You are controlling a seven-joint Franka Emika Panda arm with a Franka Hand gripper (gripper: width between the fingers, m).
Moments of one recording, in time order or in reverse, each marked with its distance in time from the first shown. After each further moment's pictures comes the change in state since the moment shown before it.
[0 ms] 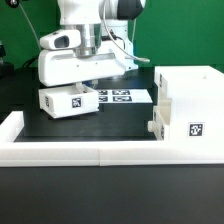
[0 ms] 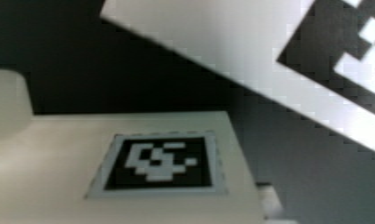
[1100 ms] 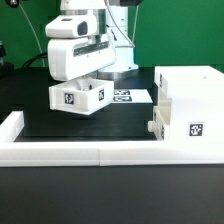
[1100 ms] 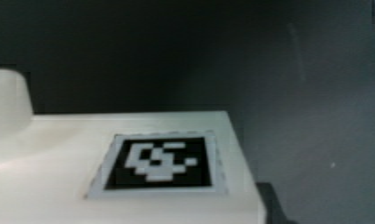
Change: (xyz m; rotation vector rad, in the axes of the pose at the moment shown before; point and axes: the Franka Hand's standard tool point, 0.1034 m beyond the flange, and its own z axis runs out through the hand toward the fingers) arm 0.051 0.020 -0.023 -0.009 -0.010 -0.625
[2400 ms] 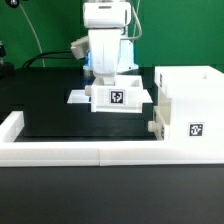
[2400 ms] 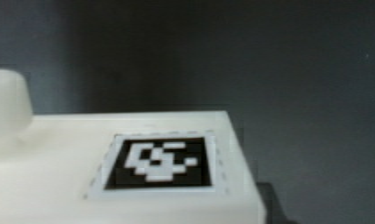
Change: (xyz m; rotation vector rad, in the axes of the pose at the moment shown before) arm 0.065 0.039 -0.016 0.007 -0.012 -0.338
